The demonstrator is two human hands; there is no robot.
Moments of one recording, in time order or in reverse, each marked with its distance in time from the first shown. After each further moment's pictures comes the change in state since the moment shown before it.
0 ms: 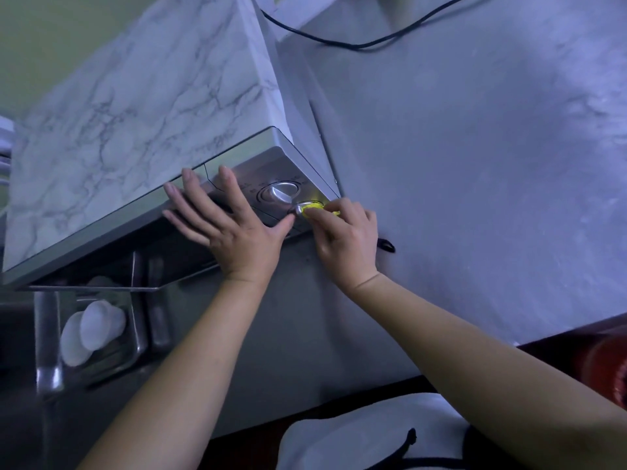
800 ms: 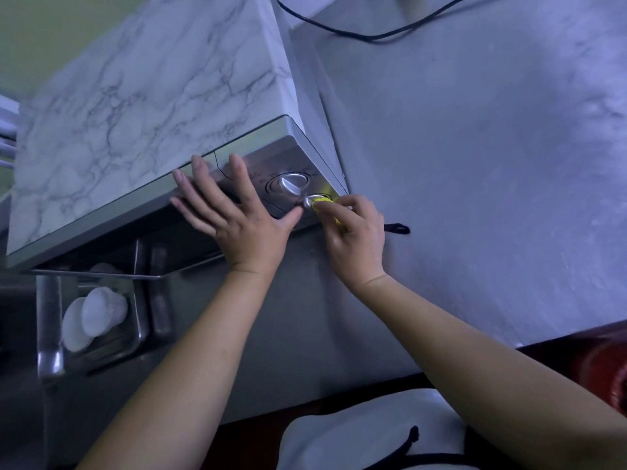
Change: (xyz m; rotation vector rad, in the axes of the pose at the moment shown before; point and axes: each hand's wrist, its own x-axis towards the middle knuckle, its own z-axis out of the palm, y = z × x) left_hand 0.000 0.001 -0.001 0.015 -0.002 -0.008; right_hand -0.004 -0.005 -0.001 0.125 -0.032 0.183
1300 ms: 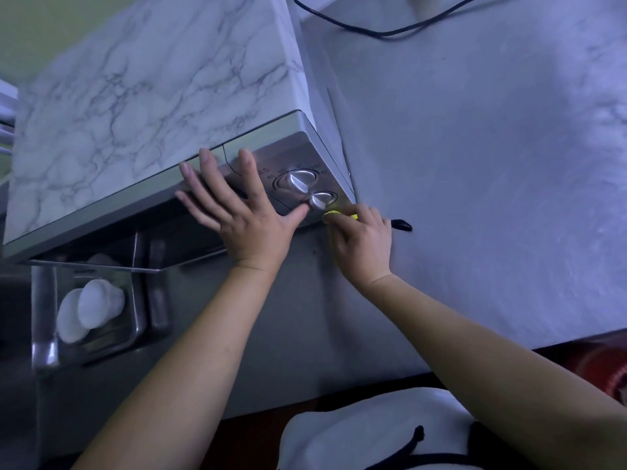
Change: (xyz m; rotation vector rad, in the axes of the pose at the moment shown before) left_hand 0.000 -0.001 0.001 -0.008 0.007 0.005; right_hand -0.006 0.018 0.003 -0.213 -0.156 -0.049
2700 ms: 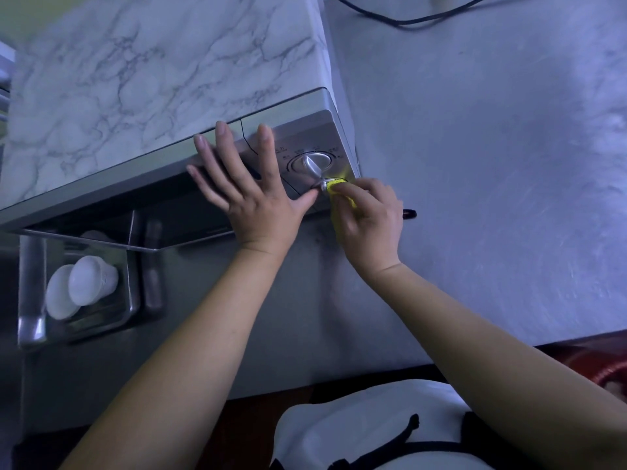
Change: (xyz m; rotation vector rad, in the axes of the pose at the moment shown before) left_hand -0.001 -0.001 0.004 -0.002 0.029 0.008; right_hand 0.011 -0.026 -0.017 0.190 0.113 -0.001
